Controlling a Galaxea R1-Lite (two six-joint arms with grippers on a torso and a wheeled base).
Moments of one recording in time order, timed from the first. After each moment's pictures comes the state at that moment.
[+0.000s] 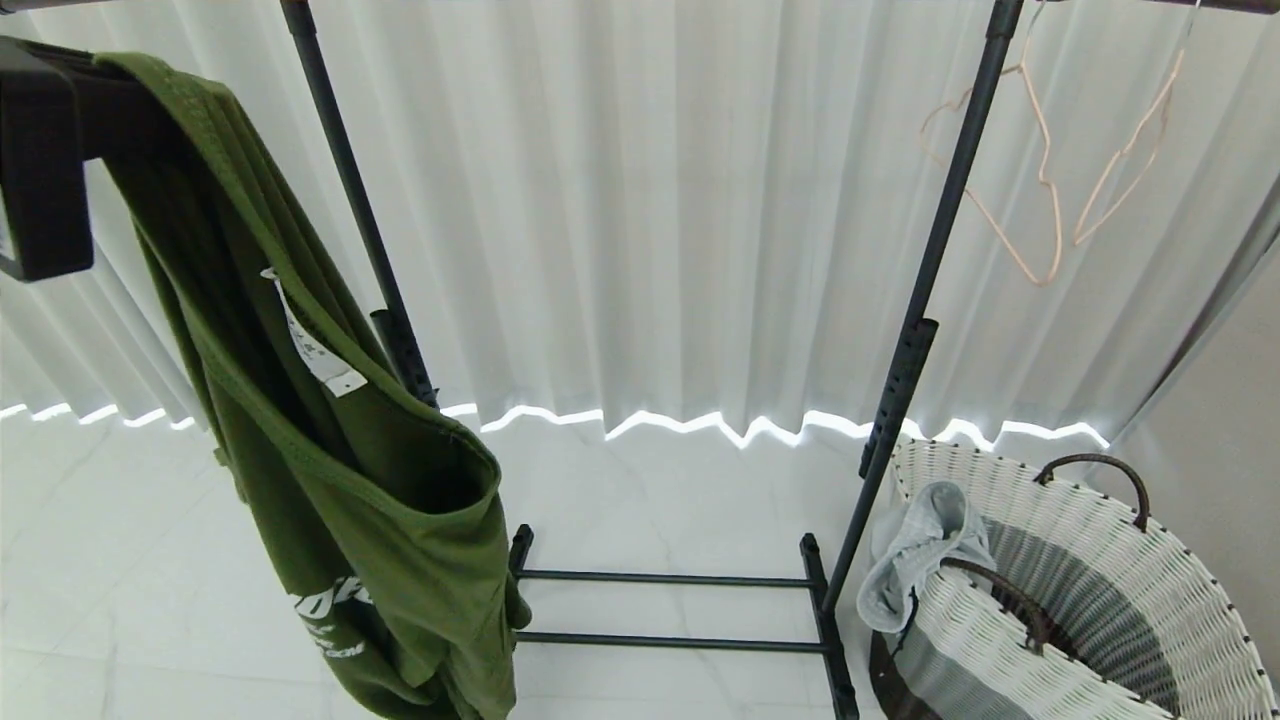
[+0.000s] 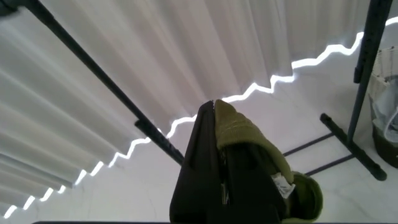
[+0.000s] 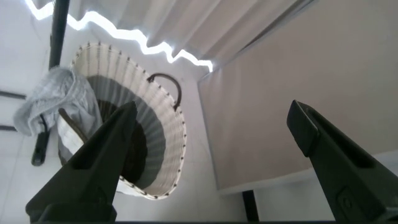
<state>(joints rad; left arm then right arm) -0.77 1.20 -1.42 0.34 0.51 0.42 0.20 0.94 -1.09 0.36 -0.46 -0.43</state>
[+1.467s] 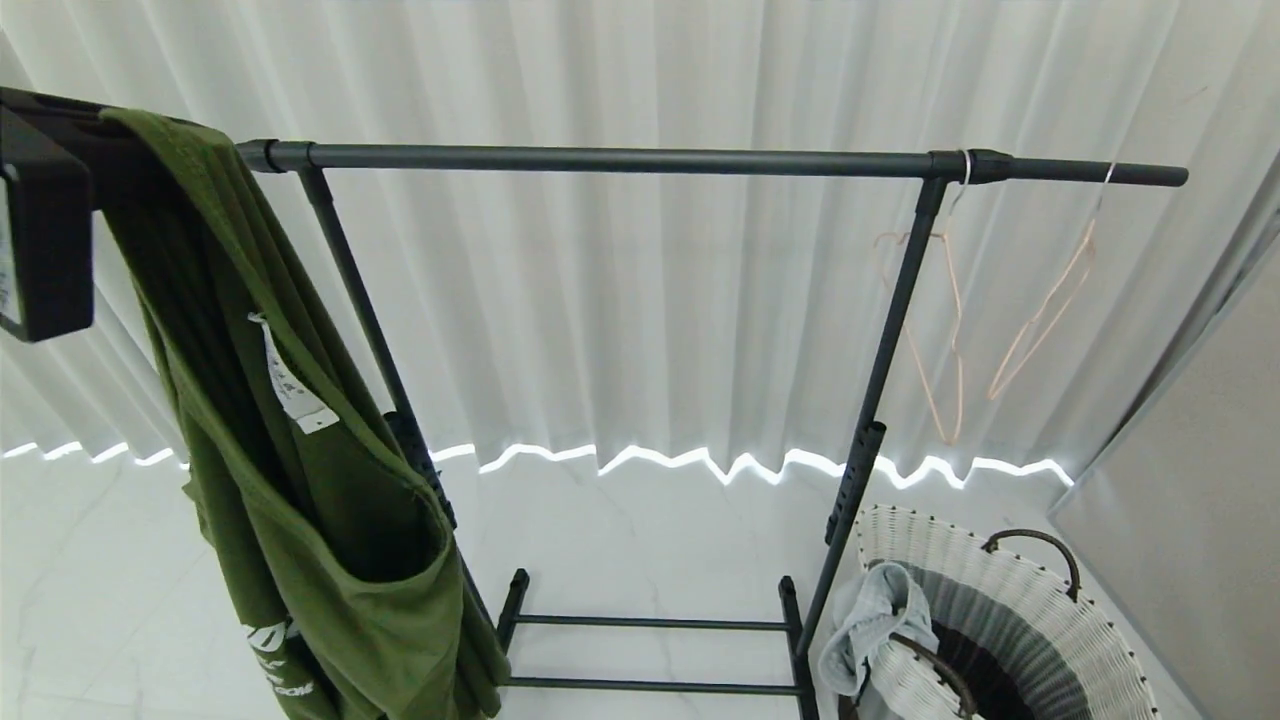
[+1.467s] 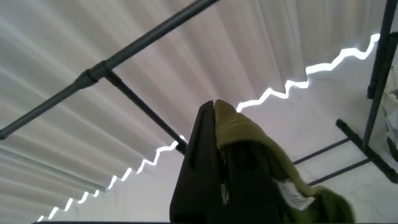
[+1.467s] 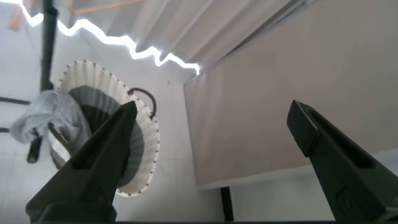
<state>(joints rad) -0.76 1.17 -1.36 0.34 0.52 0.49 0.20 0.93 -1.02 0.36 -0.46 -0.43</state>
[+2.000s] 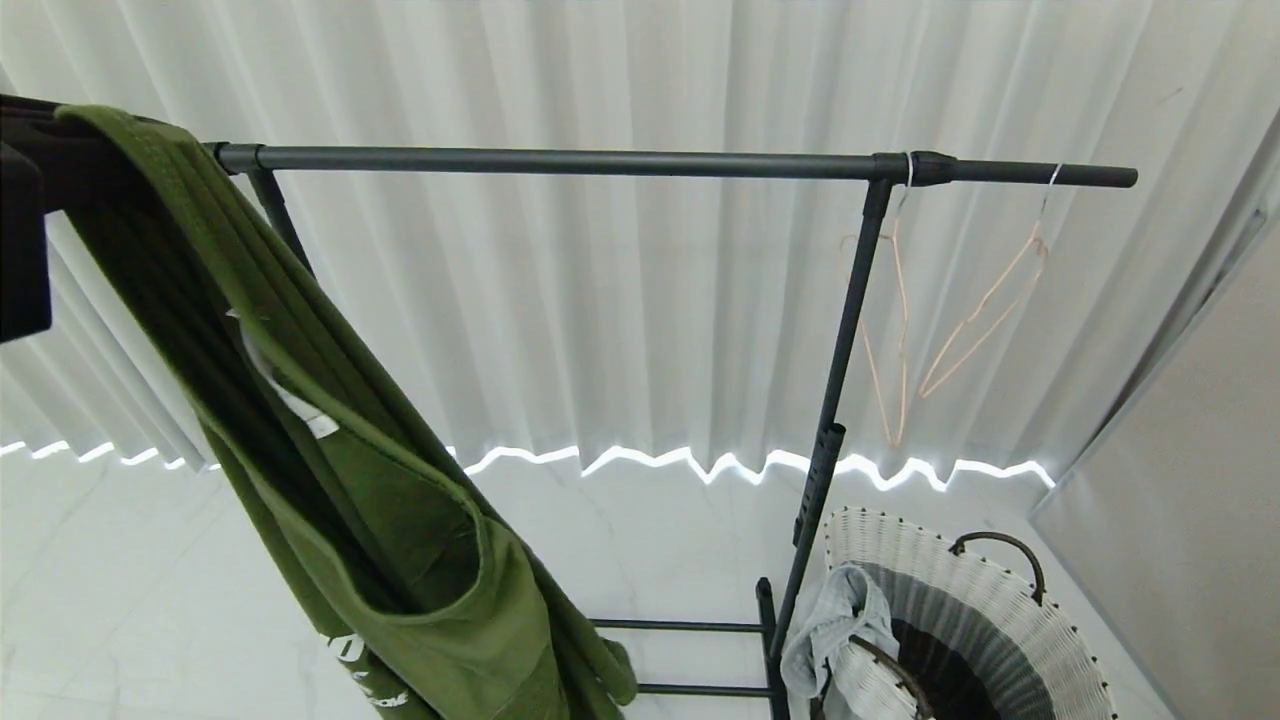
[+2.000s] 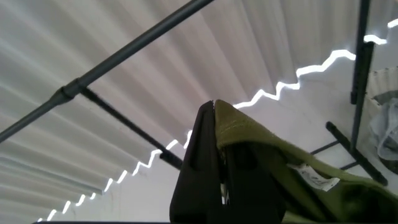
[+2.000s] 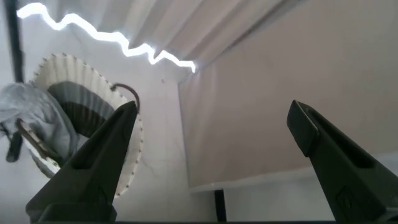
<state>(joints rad) -0.74 1.15 -1.35 0.34 0.52 0.49 0.20 0.92 -1.01 0.35 -0.44 -0.43</state>
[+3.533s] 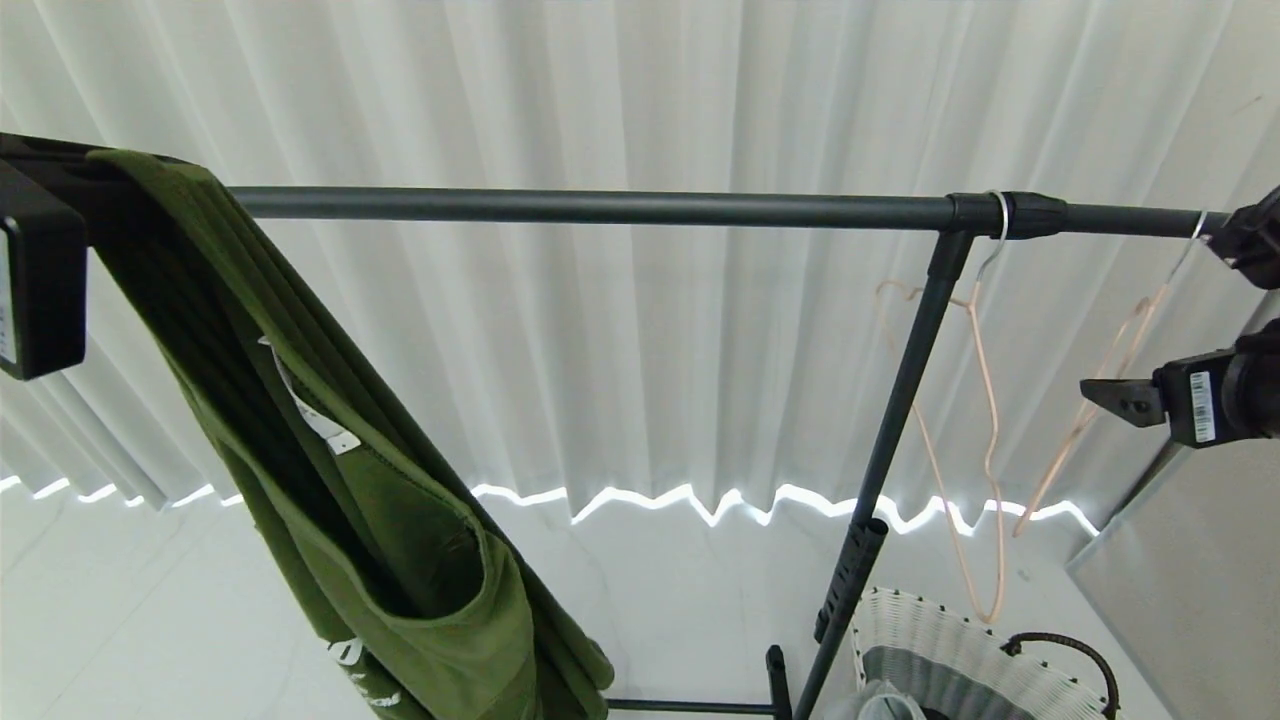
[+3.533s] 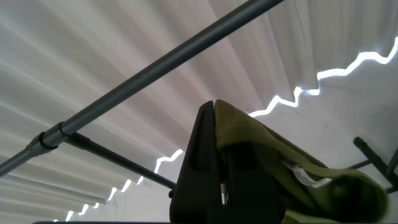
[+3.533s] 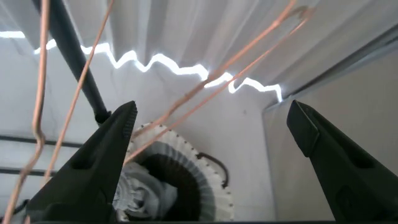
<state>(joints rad) -0.72 1.14 -1.31 0.34 0.52 0.49 0.30 1.30 -0.99 0.08 -0.31 -0.07</state>
